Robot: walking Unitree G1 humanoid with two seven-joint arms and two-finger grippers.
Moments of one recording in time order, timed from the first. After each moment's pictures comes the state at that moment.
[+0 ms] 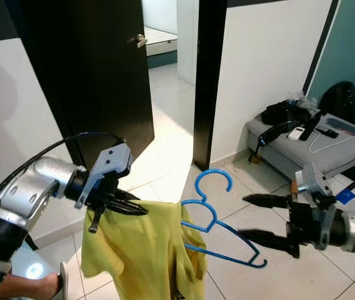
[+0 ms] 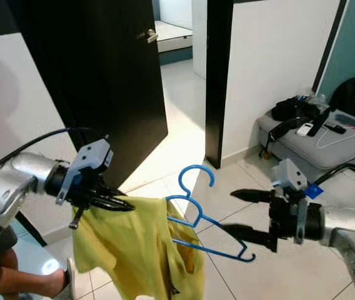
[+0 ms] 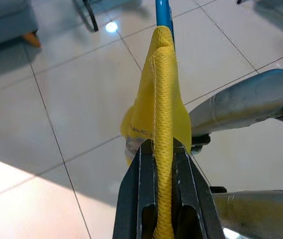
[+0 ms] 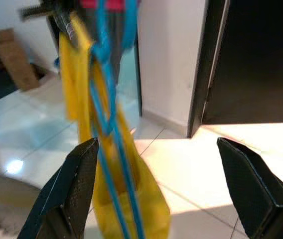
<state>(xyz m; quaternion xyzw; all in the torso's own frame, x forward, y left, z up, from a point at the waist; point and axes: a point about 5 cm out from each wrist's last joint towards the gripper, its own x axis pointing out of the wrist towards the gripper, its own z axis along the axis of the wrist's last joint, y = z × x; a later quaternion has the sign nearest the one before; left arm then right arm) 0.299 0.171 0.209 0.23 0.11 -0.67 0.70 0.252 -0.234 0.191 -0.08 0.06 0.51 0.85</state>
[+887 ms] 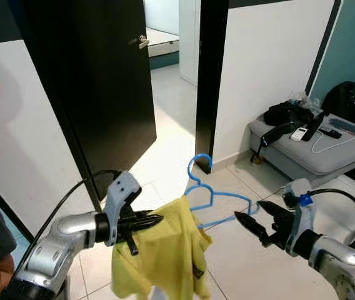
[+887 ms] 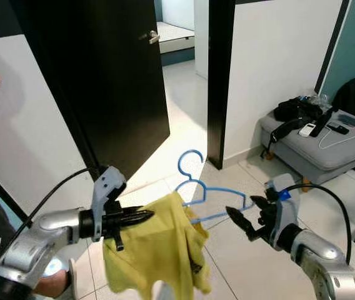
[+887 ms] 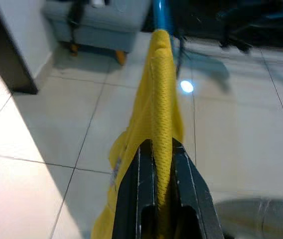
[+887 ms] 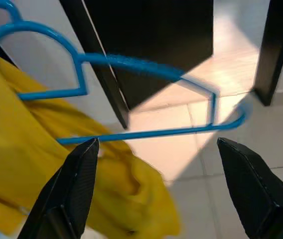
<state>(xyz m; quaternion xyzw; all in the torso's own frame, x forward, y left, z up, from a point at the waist) 0.276 0.138 0.131 0.02 0.08 -0.46 0.89 0.250 -0.224 0.130 0.05 0.11 0.23 0.97</state>
